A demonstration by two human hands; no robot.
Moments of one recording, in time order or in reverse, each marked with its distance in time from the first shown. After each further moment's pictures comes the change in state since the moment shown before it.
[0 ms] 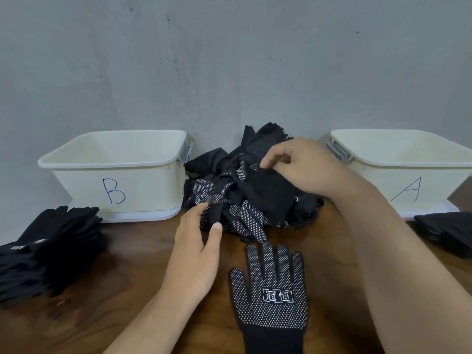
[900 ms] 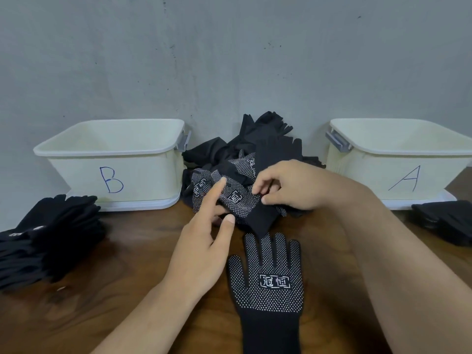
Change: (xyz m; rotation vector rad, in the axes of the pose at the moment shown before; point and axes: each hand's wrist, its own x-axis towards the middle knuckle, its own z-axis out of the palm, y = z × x) left_hand -0.016 0.023 -0.002 0.007 -0.107 0.165; right_hand -0.017 0.014 0.027 -0.111 -0.348 -0.078
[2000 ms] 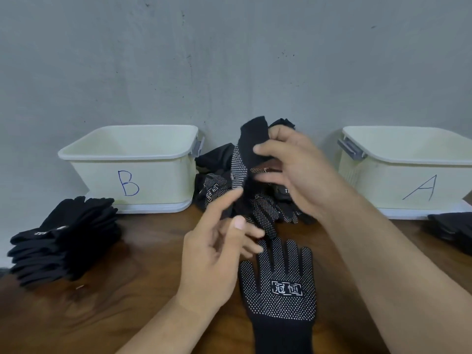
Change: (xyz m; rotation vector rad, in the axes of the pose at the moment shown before) left_hand -0.016 0.026 0.001 -0.546 0.181 0.189; right_hand -0.007 -0.083 -0.005 1.161 0.377 0.022
